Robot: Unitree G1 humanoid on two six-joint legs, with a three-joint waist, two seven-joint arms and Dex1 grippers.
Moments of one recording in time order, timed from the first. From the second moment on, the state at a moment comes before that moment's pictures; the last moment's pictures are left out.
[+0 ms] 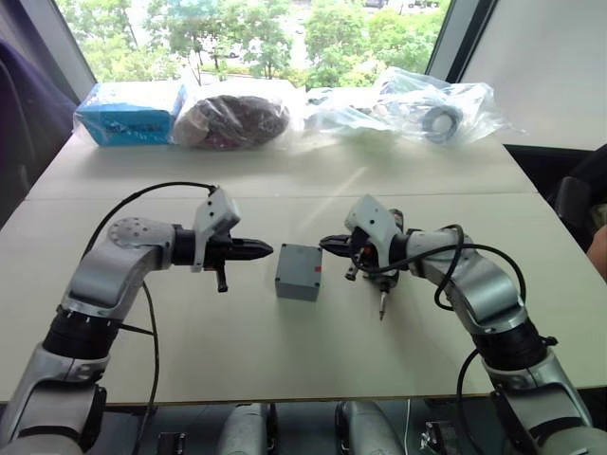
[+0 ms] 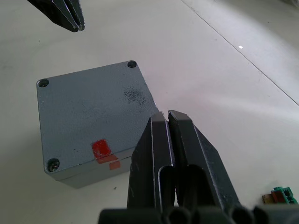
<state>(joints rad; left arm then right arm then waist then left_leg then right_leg) -0.54 0.72 -0.11 -0.11 -0.42 0.62 -1.13 -0.56 -0.53 0.24 -0.28 0.21 0.78 0.79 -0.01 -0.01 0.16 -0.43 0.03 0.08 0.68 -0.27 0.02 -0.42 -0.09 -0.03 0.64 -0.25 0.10</state>
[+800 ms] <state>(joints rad) -0.55 0.70 -0.11 -0.10 -0.43 0.62 -1.13 -0.60 -0.50 0.11 -0.30 0.31 0.95 0.72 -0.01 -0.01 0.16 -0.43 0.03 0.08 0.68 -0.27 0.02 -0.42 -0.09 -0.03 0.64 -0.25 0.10</state>
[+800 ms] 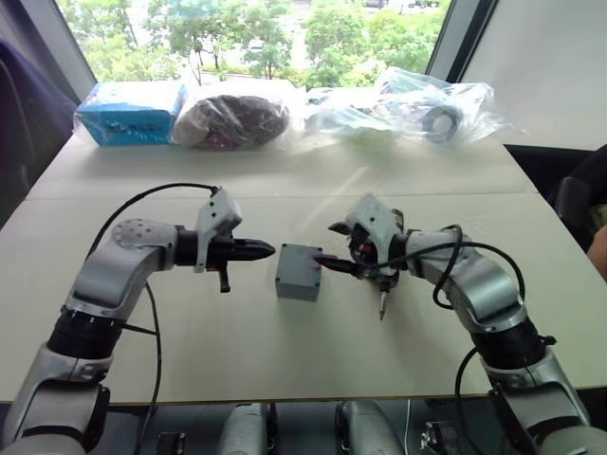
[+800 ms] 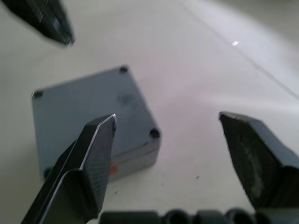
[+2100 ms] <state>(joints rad) -0.54 0.67 -0.12 -0.29 -0.46 0.63 -1.07 -1.09 -0.67 0.18 0.60 1.06 1.61 -0.07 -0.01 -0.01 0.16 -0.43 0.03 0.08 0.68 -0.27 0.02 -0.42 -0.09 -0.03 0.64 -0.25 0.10</state>
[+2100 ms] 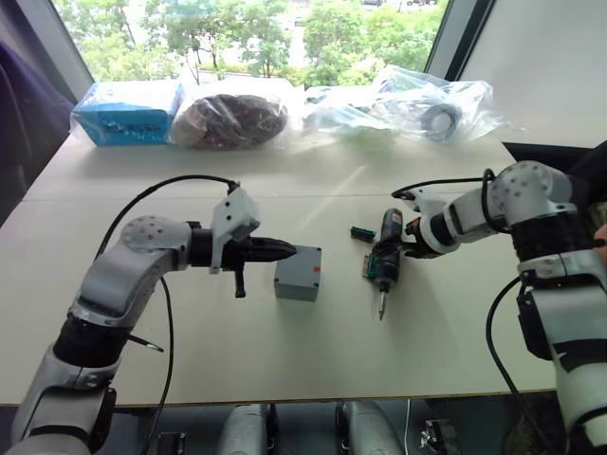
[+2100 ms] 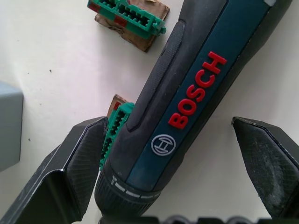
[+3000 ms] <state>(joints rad) -0.51 0.67 -0.11 -0.30 -0.47 0.64 -1.02 -1.12 -0.57 0.11 0.65 0.58 1.59 0.24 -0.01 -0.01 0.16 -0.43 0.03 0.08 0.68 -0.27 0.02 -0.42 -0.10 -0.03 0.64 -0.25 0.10</state>
